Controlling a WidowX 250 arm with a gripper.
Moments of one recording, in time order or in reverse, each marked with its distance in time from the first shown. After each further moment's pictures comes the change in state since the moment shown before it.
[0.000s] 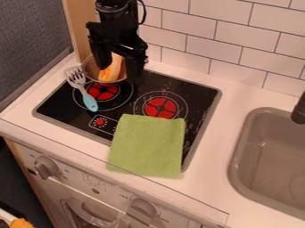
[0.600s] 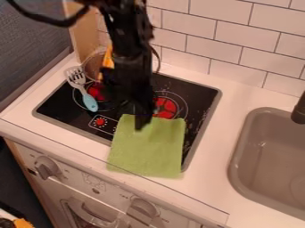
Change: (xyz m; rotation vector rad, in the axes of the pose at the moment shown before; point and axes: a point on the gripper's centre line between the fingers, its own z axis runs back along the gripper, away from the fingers) arm -0.044 -0.052 -0.040 -0.009 0.103 -0.107
